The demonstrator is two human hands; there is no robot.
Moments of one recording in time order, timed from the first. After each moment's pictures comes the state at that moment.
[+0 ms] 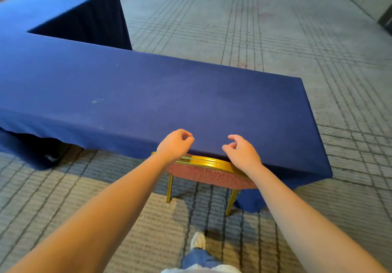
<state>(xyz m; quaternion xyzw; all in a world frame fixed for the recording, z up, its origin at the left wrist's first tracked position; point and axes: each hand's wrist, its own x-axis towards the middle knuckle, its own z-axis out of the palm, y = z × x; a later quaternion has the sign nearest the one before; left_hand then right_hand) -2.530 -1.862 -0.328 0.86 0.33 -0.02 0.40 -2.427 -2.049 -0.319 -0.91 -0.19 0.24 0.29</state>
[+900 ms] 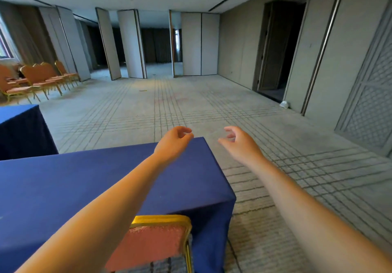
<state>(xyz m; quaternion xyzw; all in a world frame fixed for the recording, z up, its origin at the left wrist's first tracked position) -2.443 -2.097 -0.110 0.87 0.04 0.13 0.47 -2.418 -2.304 -0.102 -0.89 -0.12 -0.05 0.44</state>
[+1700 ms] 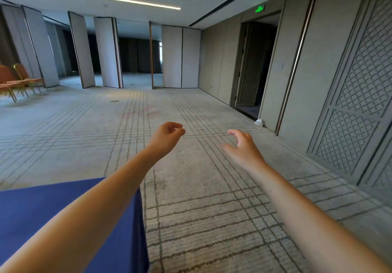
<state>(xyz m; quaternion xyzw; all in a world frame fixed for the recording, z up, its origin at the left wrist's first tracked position) -2.061 -2.345 -0.079 0.84 0.00 0.16 0.53 -2.067 -2.582 -0.075 -0.90 -0.11 -0.10 0.41</state>
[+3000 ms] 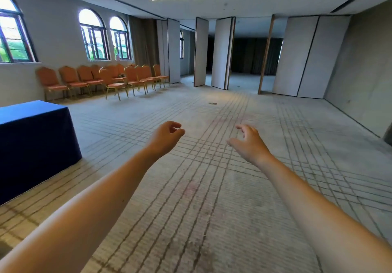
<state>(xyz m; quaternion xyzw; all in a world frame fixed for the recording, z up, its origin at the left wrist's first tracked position) -1.331 -2.044 -0.084 0.83 0.29 0.30 0.37 -1.175 -2.242 -0.071 -0.84 -0.37 0.06 0.40</state>
